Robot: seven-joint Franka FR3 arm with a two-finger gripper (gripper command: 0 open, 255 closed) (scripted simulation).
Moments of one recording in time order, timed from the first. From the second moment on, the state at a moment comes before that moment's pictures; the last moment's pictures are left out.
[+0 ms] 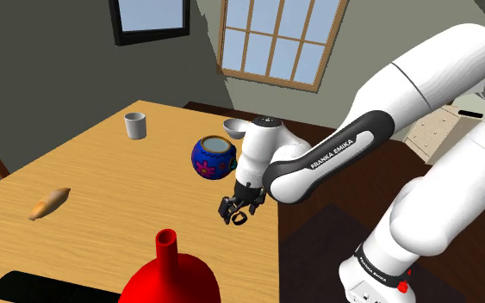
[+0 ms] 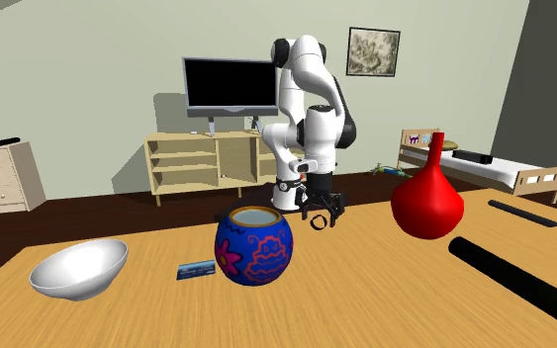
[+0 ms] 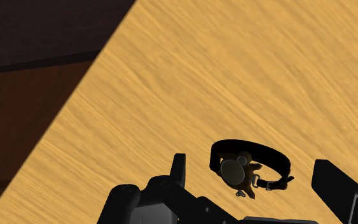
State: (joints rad) arm 0.09 -0.14 0.55 -2.65 0.15 2.58 0.67
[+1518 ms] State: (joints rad) arm 0.11 -0.28 0.52 -2.61 0.21 2.41 0.62
